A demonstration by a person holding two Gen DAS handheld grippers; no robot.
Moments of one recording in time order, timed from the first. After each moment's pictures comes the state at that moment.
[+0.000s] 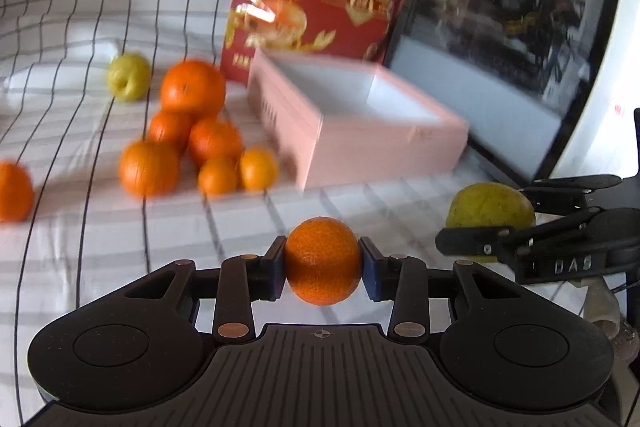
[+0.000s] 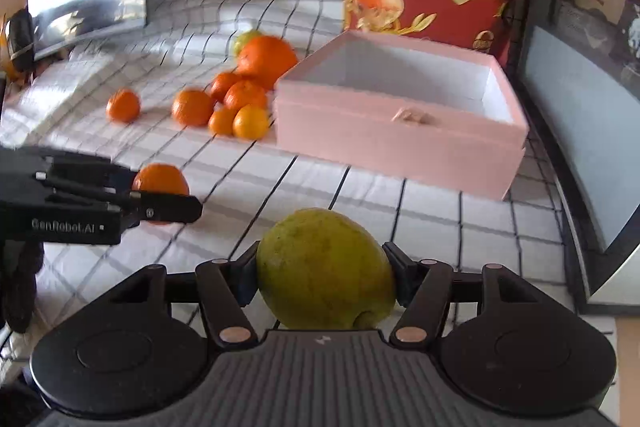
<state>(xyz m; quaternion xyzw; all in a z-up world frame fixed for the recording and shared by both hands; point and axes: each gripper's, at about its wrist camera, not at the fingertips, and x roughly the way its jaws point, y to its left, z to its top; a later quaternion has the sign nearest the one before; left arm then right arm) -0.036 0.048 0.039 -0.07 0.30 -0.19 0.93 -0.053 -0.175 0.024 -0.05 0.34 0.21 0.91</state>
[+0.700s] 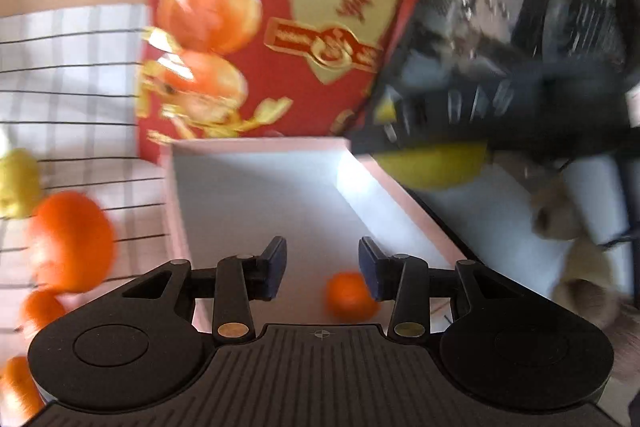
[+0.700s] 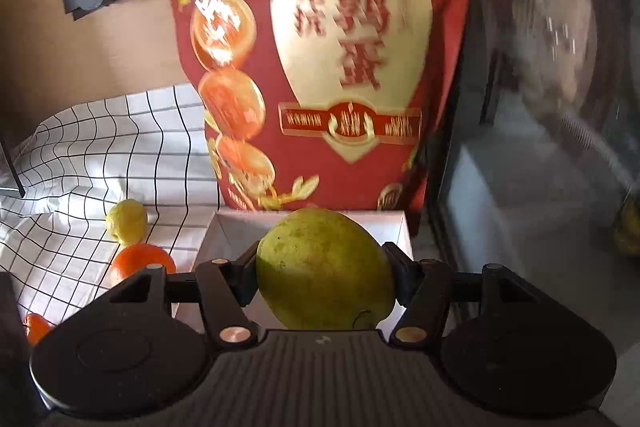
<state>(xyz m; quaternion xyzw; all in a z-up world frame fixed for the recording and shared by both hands) 0.105 -0.009 0.074 -0.09 0.31 -0.22 0.92 0.134 -0.193 0.130 0.03 0.35 0.09 0.93</state>
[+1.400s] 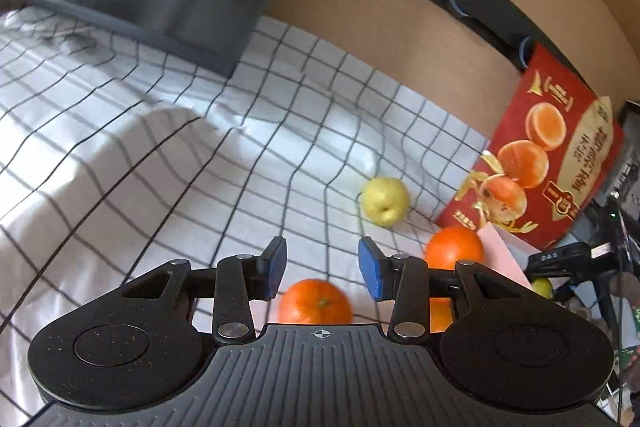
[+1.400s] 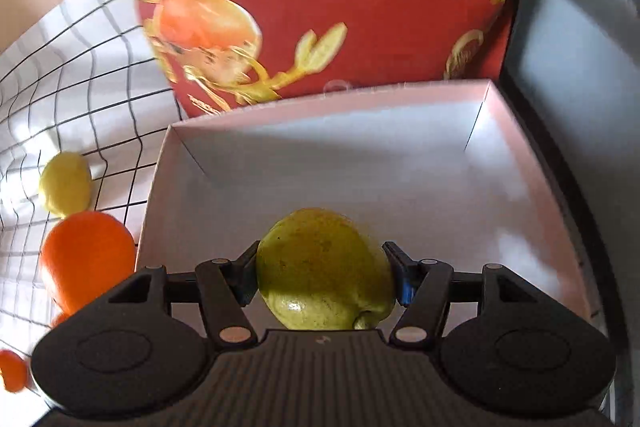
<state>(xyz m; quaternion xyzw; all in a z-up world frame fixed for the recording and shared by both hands) -0.019 0.252 0.031 -0.24 0.21 0.02 0.95 0.211 -0.133 0.038 0.09 0.49 0.03 0.86</state>
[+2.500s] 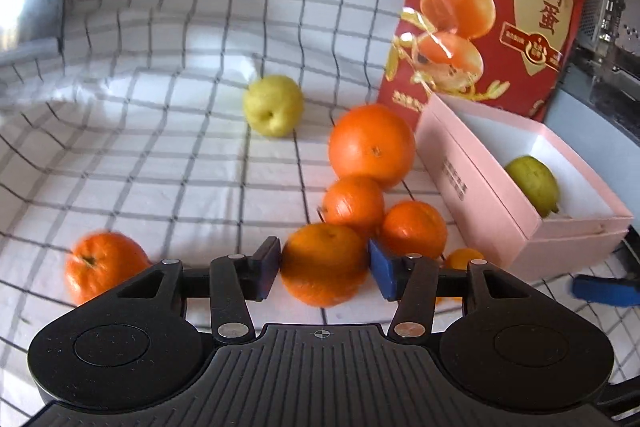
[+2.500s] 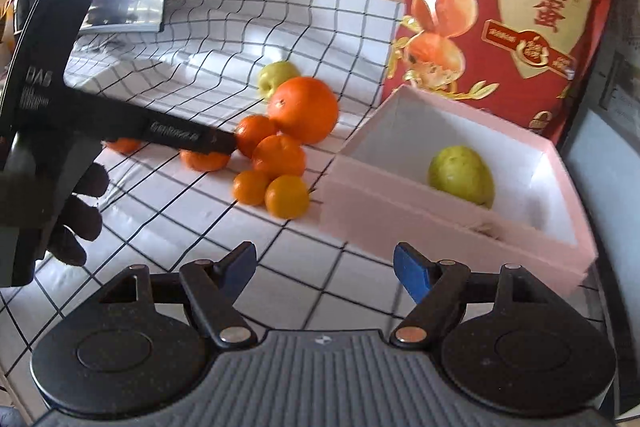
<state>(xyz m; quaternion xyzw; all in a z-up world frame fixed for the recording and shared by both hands) 0.043 0.117 0.015 -0.09 0.32 -0.03 0.94 -0.015 -0.085 0.030 -0.12 0.30 0.22 0.92</state>
